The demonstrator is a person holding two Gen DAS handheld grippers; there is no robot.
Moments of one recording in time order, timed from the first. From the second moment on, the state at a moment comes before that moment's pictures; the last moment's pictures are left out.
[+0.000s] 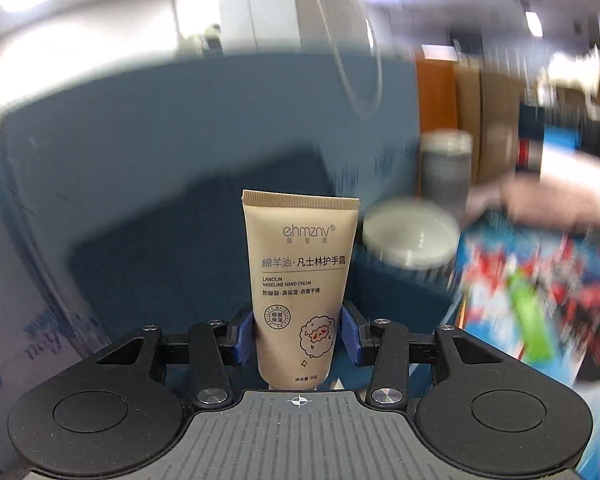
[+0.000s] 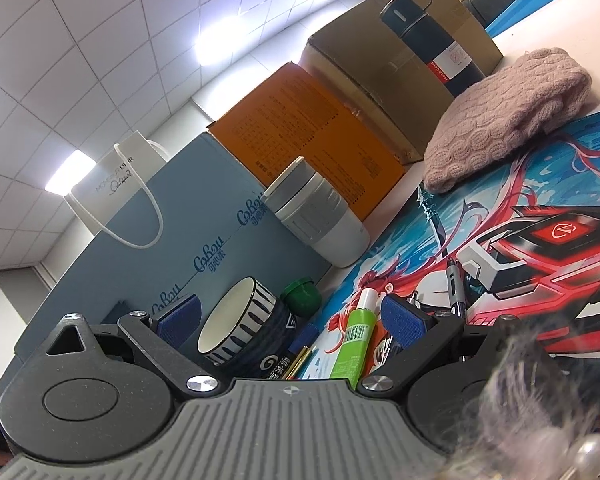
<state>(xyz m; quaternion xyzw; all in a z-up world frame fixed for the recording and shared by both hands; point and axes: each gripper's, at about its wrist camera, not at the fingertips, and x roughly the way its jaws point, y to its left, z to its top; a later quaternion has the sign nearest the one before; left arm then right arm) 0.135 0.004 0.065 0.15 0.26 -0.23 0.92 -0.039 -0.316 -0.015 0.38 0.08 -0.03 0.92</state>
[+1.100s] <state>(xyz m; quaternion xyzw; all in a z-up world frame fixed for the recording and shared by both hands) 0.144 0.025 0.063 0.03 0.31 -0.24 0.92 -0.032 -0.317 -0.021 0.38 0.11 -0.04 0.92</state>
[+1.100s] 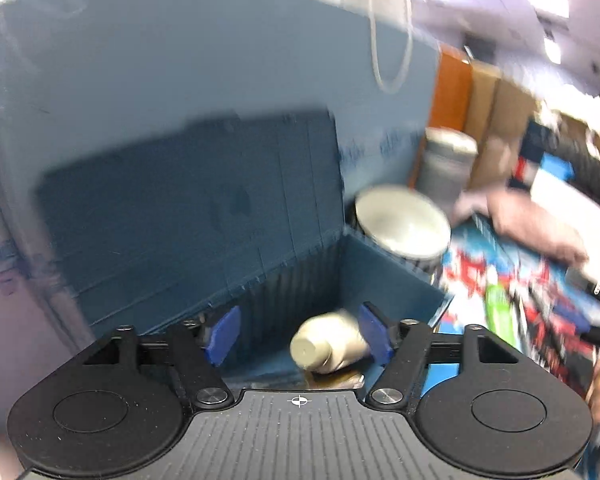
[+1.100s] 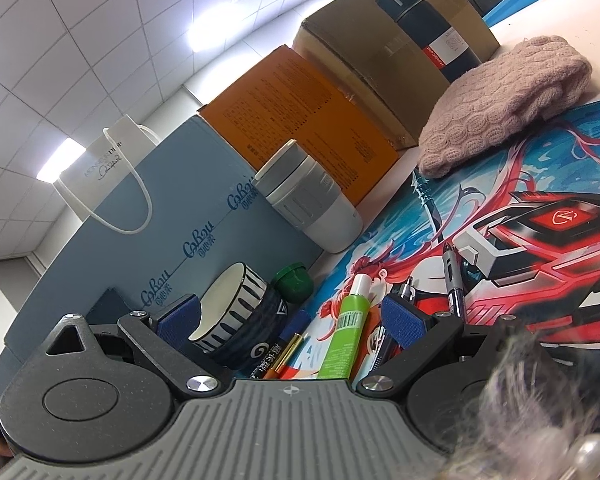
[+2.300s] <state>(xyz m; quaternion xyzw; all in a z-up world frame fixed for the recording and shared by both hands) 0.075 0.091 0.073 -0.21 0.17 -0.25 0.93 0.118 -0.244 -0.009 0.22 0.35 -0.03 0.91</state>
